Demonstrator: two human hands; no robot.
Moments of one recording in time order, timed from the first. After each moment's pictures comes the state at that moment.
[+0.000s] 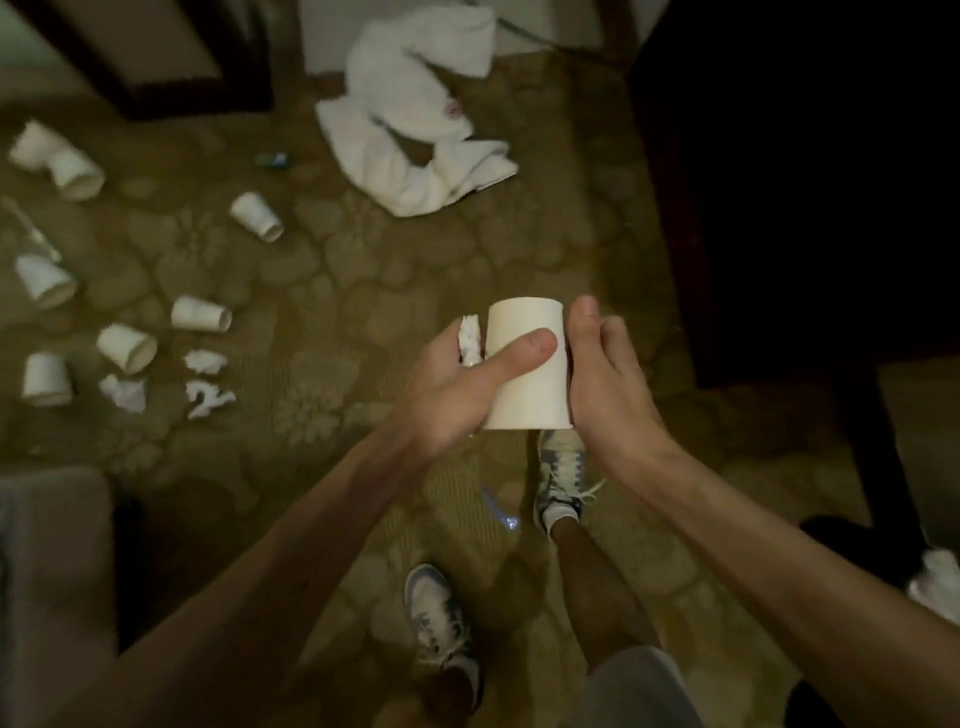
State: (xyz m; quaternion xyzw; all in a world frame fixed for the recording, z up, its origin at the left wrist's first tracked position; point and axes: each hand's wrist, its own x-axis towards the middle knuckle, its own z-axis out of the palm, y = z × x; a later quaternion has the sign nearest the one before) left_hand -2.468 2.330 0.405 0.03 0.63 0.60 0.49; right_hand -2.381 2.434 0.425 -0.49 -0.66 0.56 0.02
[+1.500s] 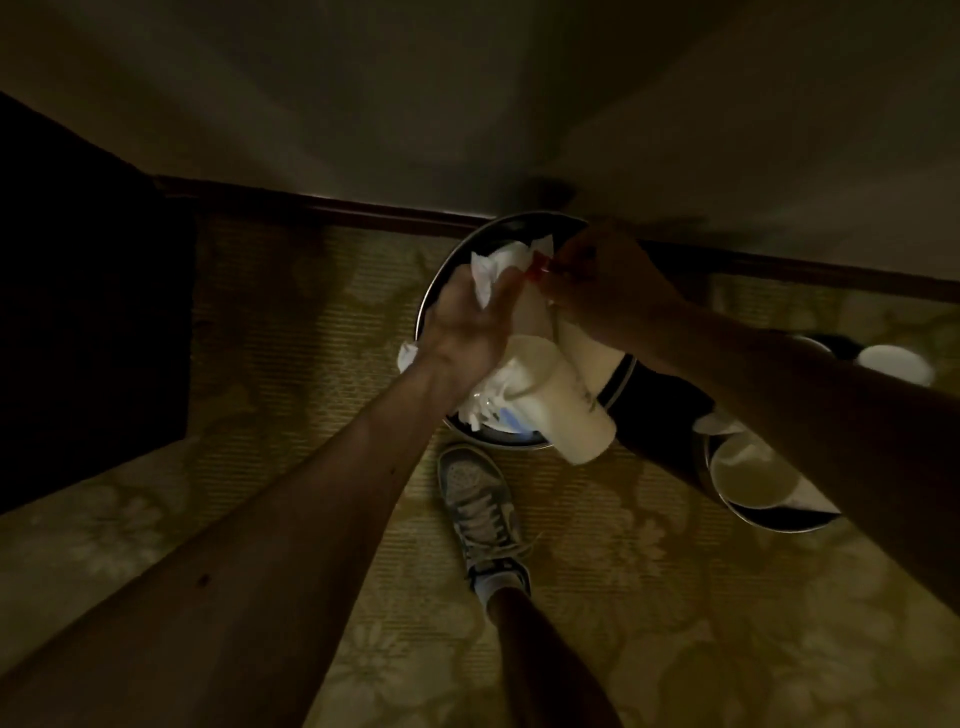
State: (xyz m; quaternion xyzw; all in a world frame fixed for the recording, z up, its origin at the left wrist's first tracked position) left_hand -1.777 2.828 0.105 0.51 0.61 0.05 0.61; right_hand -1.635 2.804 0.142 -0.81 -0.34 0.46 0.14
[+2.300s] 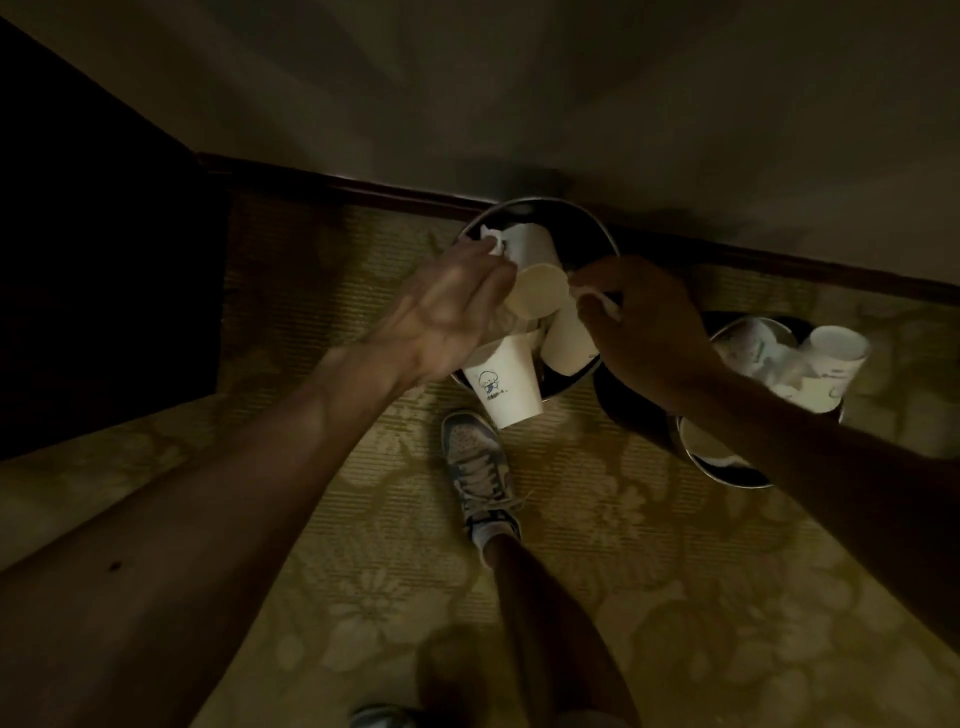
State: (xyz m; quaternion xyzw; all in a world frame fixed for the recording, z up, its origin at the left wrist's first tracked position) left_hand -1.825 2.833 0.190 0.75 0.41 -0.03 0.51; right_hand -1.645 2.742 0.206 -0.80 -0.47 0.35 0.13
